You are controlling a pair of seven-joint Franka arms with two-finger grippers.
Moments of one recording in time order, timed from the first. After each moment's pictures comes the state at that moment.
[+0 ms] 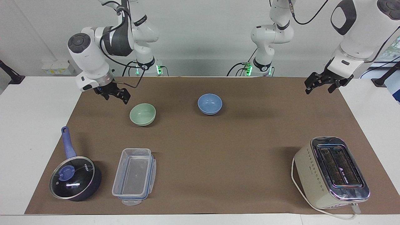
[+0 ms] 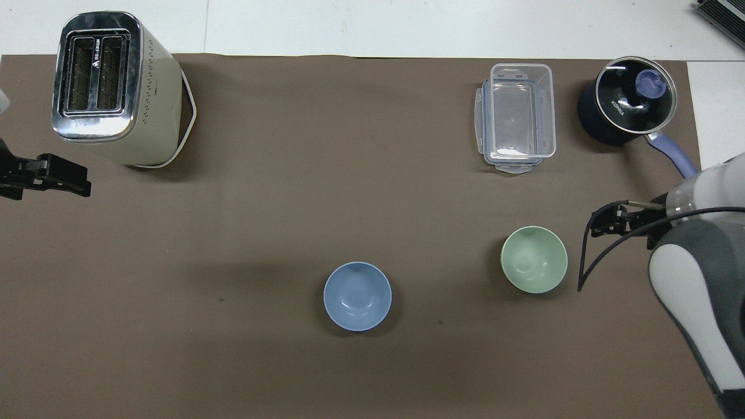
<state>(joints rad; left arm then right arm) -0.04 0.05 0.01 -1.54 0.00 1.54 -0.02 -0.13 -0.08 0.10 -2.11 -0.02 1.91 0.22</state>
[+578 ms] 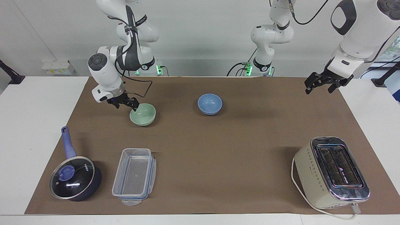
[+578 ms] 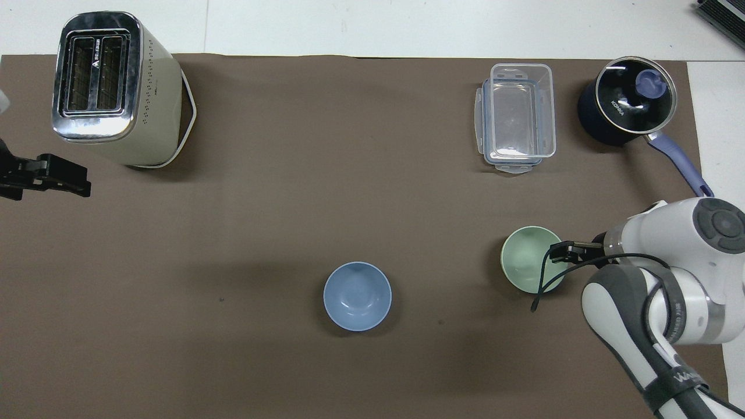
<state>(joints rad) -0.04 0.05 0.01 -1.54 0.00 1.54 -0.02 -0.12 -0.06 0.10 -2.35 0.00 2.20 0.17</state>
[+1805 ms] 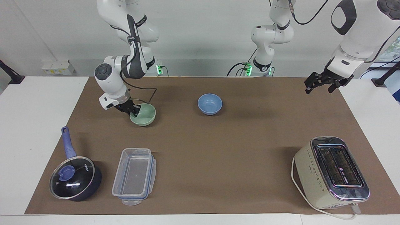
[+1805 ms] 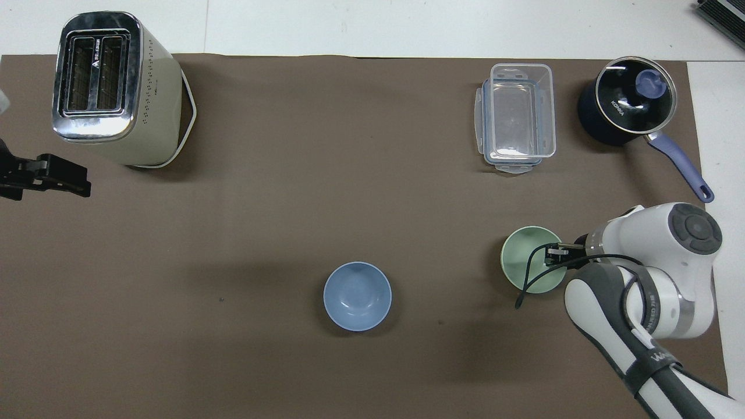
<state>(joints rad) -0.04 0.05 0.01 -1.54 0.00 1.54 -0.02 -0.11 0.01 0.10 -2.37 0.05 2.28 0.15</state>
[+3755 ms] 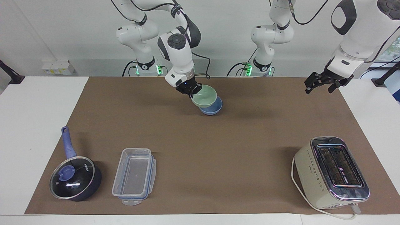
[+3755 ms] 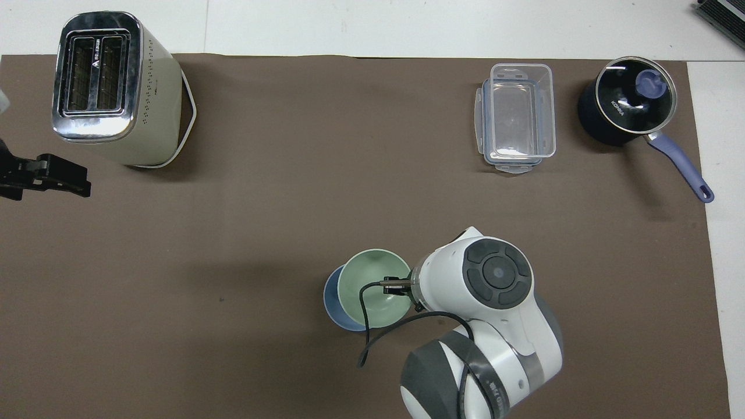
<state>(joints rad) -0.04 0.05 0.01 -1.54 0.00 1.54 -0.02 0.45 -0.02 0.13 -2.16 0.22 2.13 0.50</state>
